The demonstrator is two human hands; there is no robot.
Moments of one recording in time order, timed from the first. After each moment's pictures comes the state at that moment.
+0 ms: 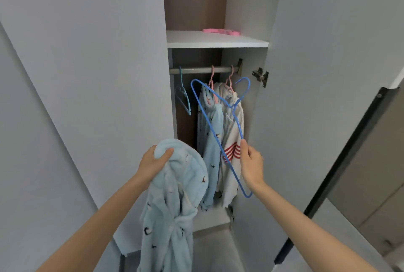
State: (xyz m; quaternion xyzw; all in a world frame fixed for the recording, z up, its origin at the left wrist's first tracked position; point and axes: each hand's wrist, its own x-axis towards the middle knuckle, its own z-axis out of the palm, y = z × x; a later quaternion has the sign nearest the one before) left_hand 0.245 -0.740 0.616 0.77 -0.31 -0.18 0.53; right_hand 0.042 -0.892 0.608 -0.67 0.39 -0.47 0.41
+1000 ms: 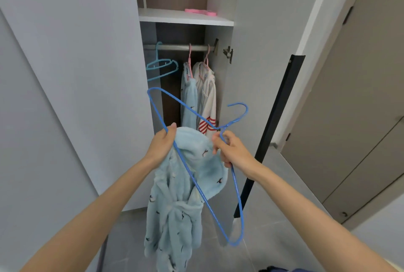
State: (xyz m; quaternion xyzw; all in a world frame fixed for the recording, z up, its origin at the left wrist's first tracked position) left_hand 0.065 -0.738 0.609 0.72 -0.36 -0.21 0.56; right_hand -0.131 -0.828 0.651 -0.74 0.28 -0.20 0.58
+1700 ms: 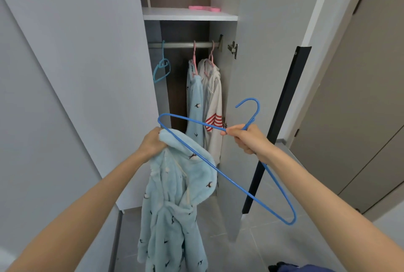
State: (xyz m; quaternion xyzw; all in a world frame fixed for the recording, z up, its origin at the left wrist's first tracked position) left_hand 0.109 -0.720 0.599 0.83 -0.37 -0.16 0.39; right_hand -0.136 -0.852 0.667 -0.72 0.36 -0.19 0.56
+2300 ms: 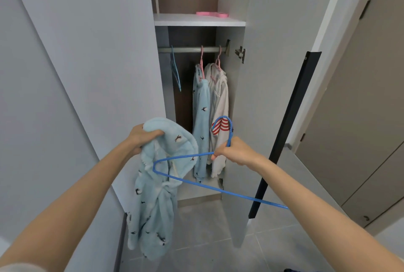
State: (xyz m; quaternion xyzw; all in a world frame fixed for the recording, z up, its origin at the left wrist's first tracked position) left_hand 0.142 -0.687 0.632 0.78 -0.20 -0.24 0.54; right_hand -0.098 -0.824 0.647 -0.83 0.33 -0.05 0.45
